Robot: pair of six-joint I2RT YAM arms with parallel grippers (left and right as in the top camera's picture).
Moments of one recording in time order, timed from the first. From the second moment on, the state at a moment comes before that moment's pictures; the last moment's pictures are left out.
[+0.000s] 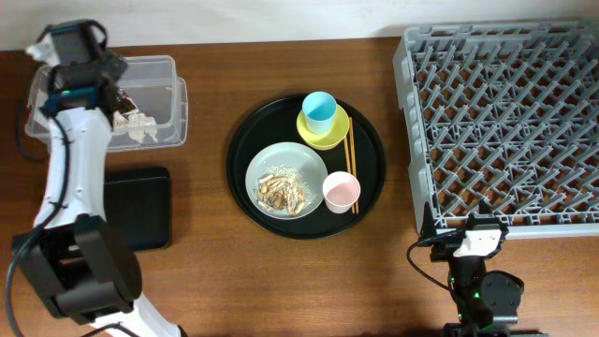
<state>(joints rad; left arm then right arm) 0.21 1.90 1.69 -0.42 -0.22 -0.71 -0.05 0.01 0.01 -0.07 -0.04 -0.05</state>
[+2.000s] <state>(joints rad) 0.25 0.90 1.68 -1.69 -0.14 -0.75 -0.05 0.01 0.01 -0.07 -0.04 -0.05</state>
